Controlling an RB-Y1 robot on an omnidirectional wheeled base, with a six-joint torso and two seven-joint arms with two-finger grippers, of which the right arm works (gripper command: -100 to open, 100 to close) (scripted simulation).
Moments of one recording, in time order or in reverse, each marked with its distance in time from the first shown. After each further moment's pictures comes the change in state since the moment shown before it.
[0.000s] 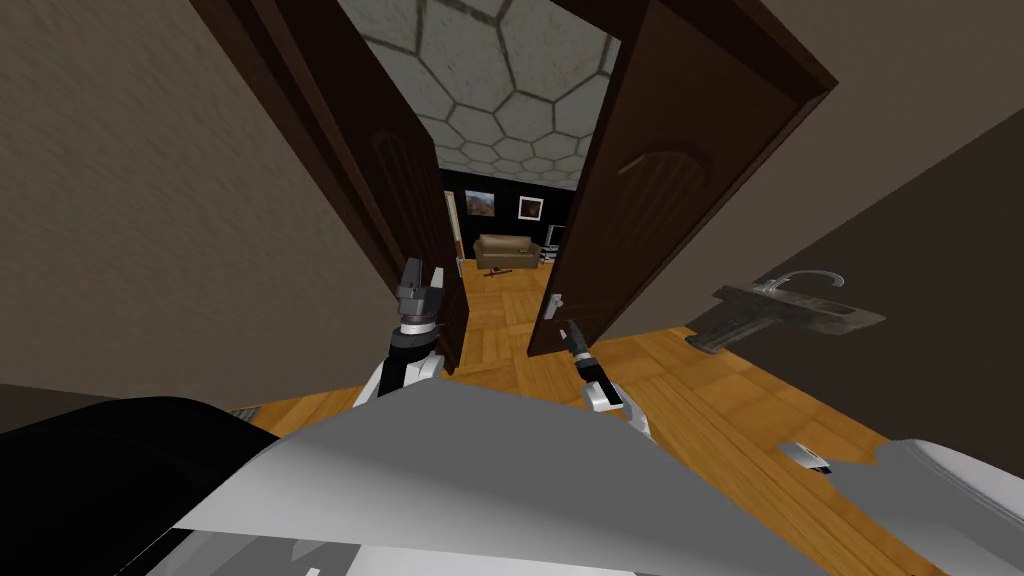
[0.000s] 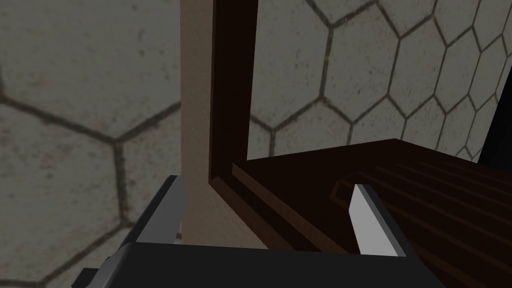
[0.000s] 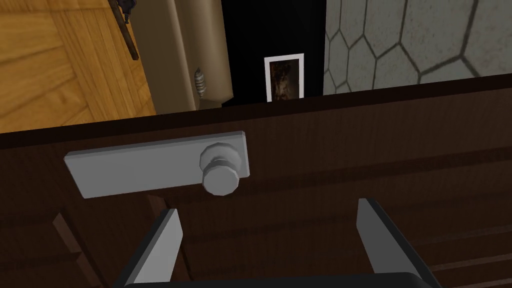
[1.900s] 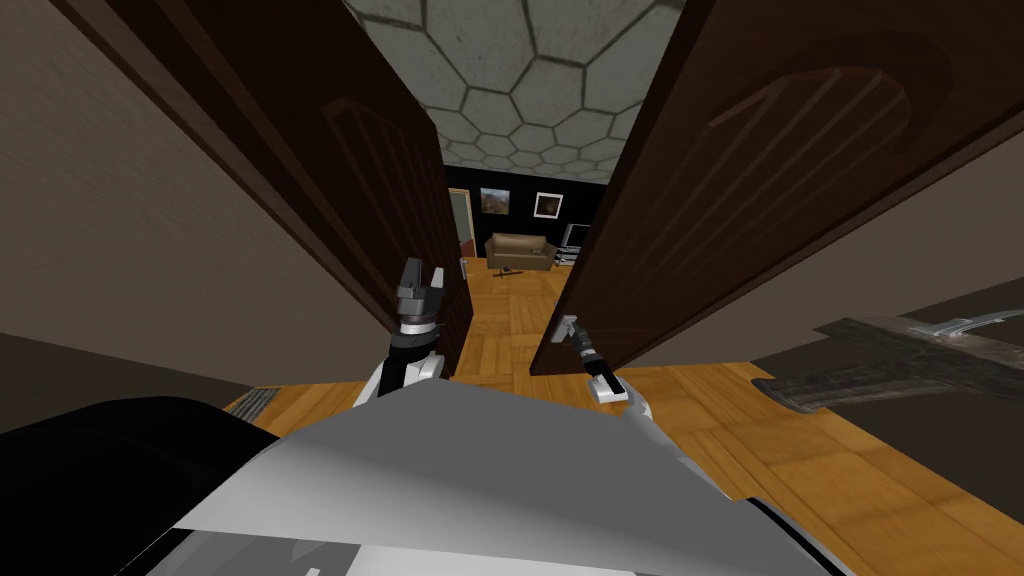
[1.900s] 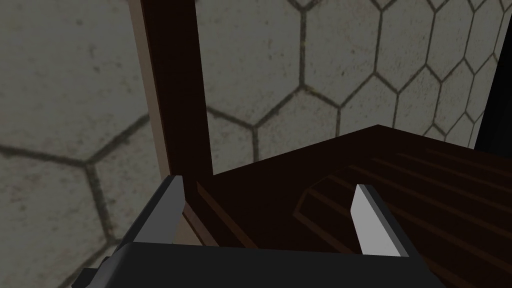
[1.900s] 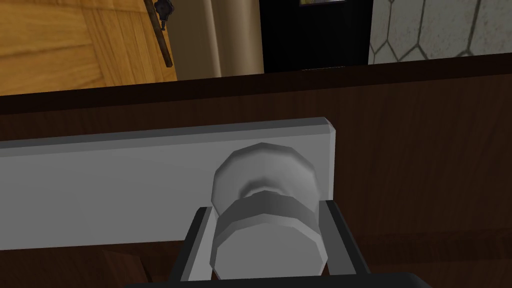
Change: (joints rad) arm -0.137 -0.059 0.032 0.238 -0.053 -0.007 -0.055
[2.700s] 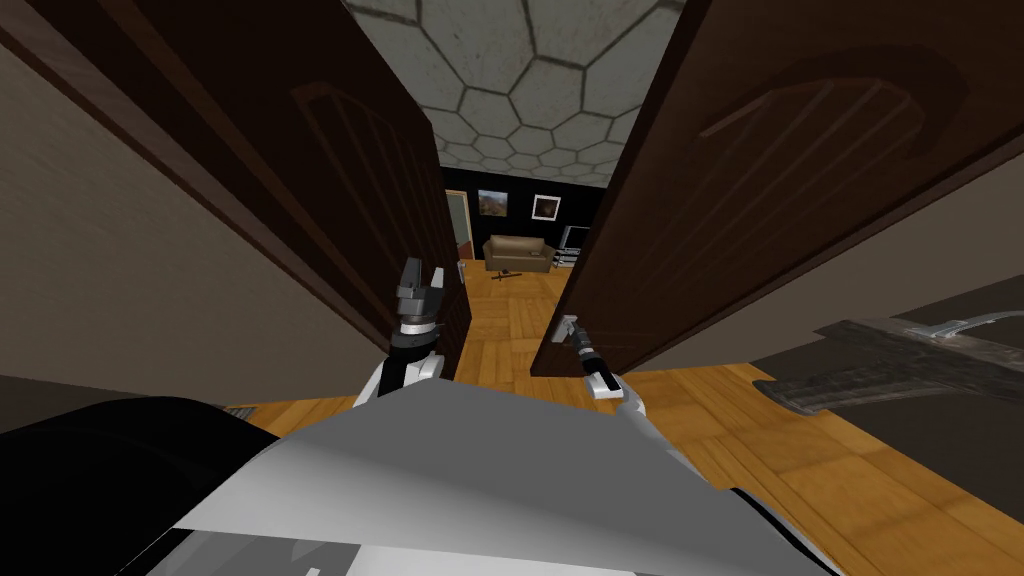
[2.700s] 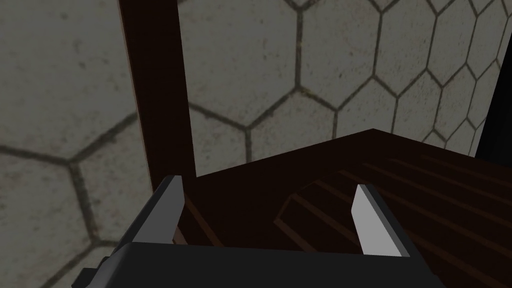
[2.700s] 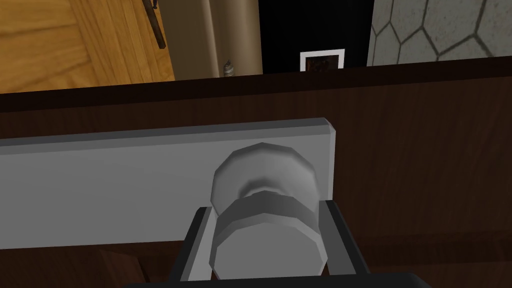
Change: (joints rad) arm -0.025 0.051 -0.040 0.049 0.011 0.022 0.034
